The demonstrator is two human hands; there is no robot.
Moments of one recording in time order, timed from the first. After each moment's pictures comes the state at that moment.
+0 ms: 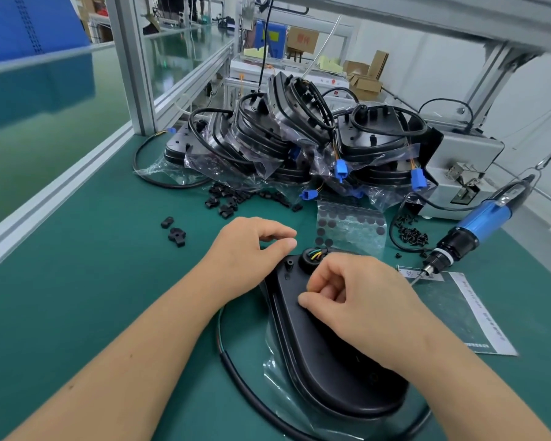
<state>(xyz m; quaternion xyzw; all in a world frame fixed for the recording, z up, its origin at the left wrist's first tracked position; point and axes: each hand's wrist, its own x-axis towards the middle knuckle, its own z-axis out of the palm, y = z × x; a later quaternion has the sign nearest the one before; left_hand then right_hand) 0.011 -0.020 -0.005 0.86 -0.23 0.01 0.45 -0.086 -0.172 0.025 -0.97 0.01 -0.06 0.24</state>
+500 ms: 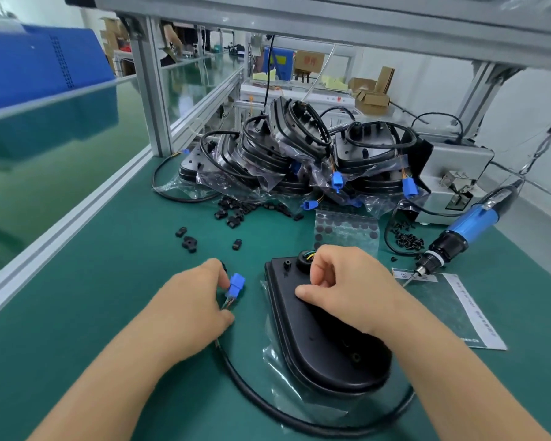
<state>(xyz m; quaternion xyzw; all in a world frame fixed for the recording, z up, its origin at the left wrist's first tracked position) -0.055 0.033 0.009 0.96 -0.07 -0.09 0.24 -0.082 -0.176 0.035 -0.97 0.00 -0.02 0.26</state>
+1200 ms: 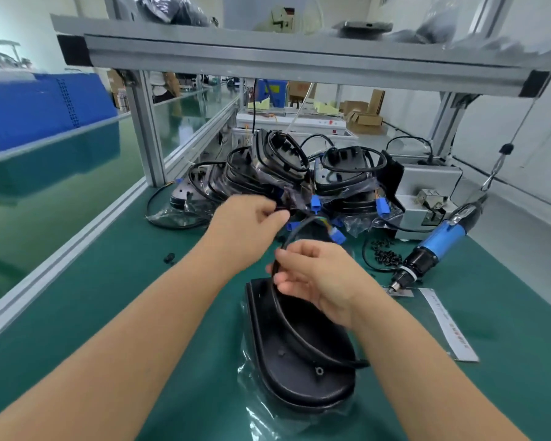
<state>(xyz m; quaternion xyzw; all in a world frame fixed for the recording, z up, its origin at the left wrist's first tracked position) -0.011 -0.050 0.080 0.88 -0.18 0.09 0.42 -0.064 -0.181 0.051 -0.64 0.02 0.08 0.76</state>
